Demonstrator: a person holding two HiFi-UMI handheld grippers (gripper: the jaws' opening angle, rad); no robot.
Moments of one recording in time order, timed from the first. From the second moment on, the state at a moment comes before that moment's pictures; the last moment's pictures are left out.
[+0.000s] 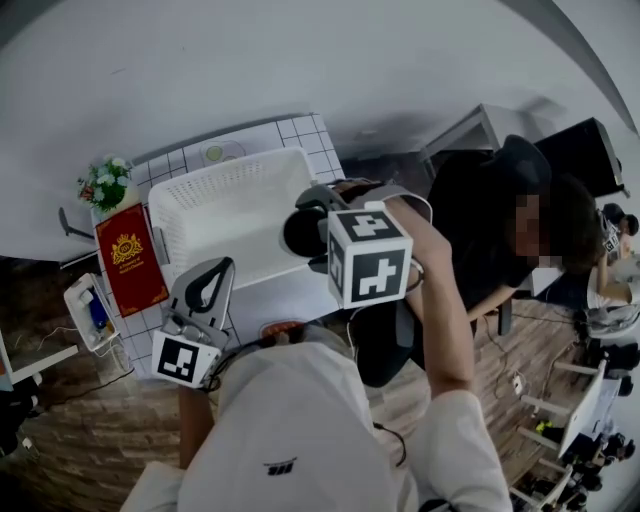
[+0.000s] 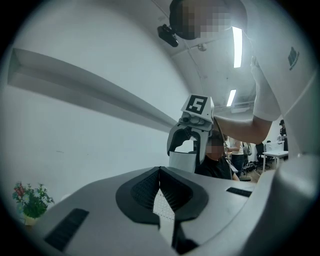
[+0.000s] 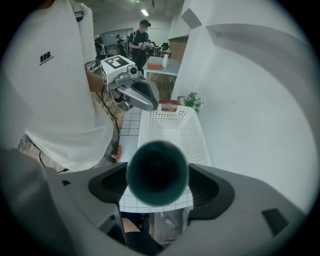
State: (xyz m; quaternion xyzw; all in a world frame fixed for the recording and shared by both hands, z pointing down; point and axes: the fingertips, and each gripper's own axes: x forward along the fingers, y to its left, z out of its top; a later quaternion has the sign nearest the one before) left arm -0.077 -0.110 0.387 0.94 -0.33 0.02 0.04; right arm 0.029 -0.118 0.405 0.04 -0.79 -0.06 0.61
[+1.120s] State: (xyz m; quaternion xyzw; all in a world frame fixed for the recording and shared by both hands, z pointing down) left arm 0.003 -0.086 0.387 0.97 -0.22 0.04 0.02; right arm 0.144 -0.025 0.481 0.20 -0.78 0.07 0.58
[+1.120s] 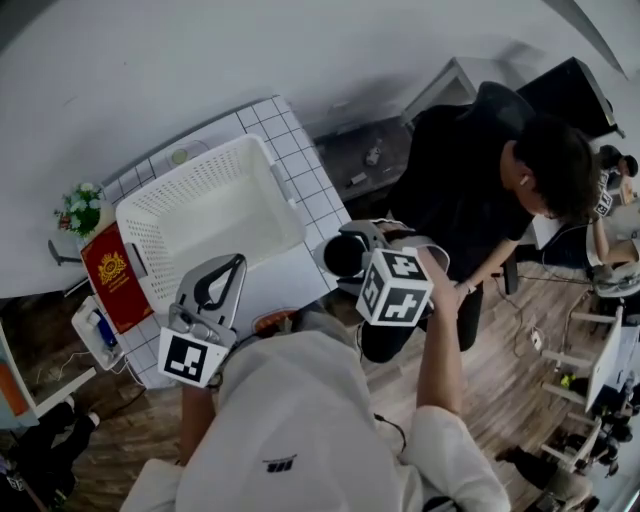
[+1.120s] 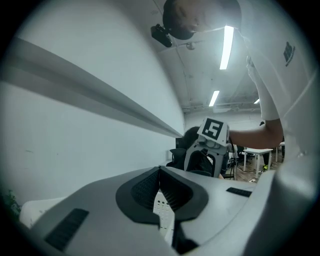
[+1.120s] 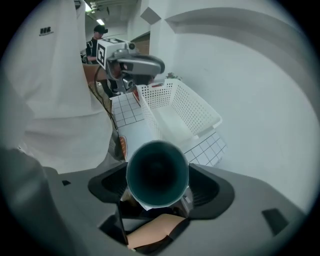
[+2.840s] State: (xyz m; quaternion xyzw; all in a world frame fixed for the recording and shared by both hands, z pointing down) left arm 0.034 -0.078 0.406 0.98 -0.18 0.08 0.02; right arm 0.140 -0.027 0.651 0.26 -0.76 0.11 0.59
